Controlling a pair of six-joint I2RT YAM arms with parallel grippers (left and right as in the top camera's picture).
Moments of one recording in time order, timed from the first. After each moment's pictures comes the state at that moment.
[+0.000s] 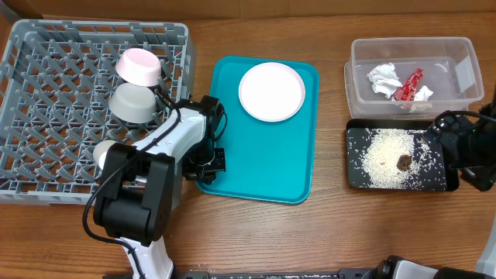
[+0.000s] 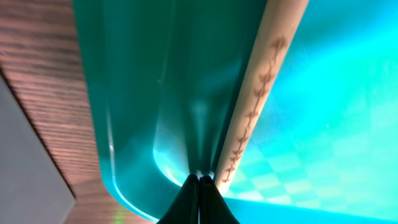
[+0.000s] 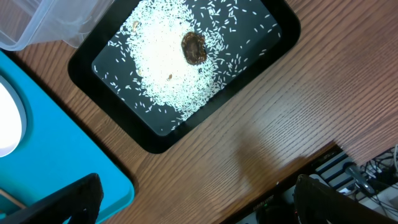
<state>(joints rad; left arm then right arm) -0.30 1.95 1.21 -1.12 0.09 -0.41 -0.36 1.43 1.56 -1.59 -0.06 0.44</state>
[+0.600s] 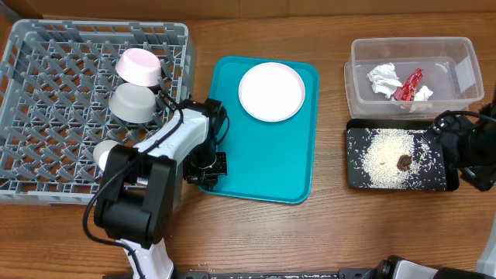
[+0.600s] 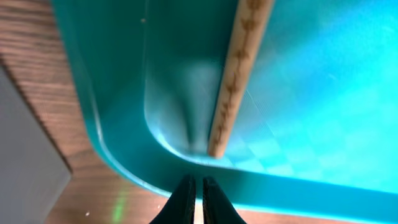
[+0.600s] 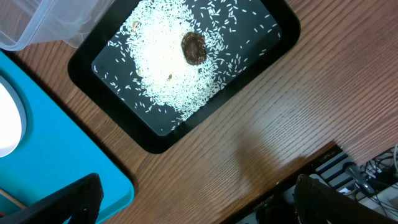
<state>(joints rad) -0.32 1.93 1.21 -1.18 0.09 -0.41 -0.36 1.43 1.56 -1.59 -0.06 0.44</state>
